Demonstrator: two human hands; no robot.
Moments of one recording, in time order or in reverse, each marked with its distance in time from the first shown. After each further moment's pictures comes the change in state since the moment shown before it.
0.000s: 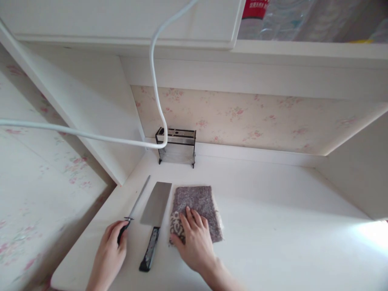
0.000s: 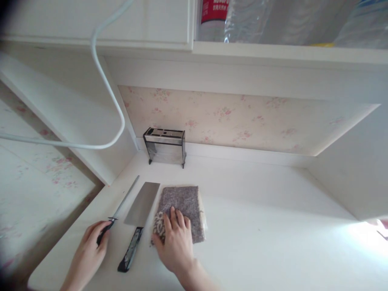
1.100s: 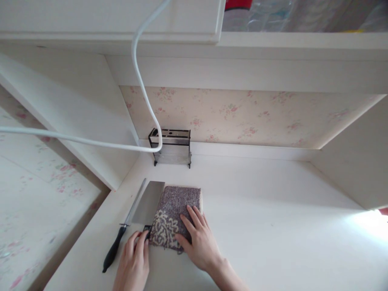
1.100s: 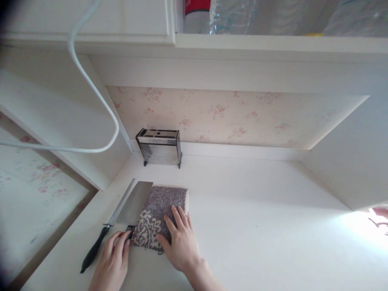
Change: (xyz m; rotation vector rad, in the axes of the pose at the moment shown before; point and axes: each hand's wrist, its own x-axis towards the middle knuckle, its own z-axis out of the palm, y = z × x) left_hand -0.012 0.085 0.023 0.143 -0.025 0.090; right_hand -0.002 0.031 -0.005 0.134 0.011 -0.039
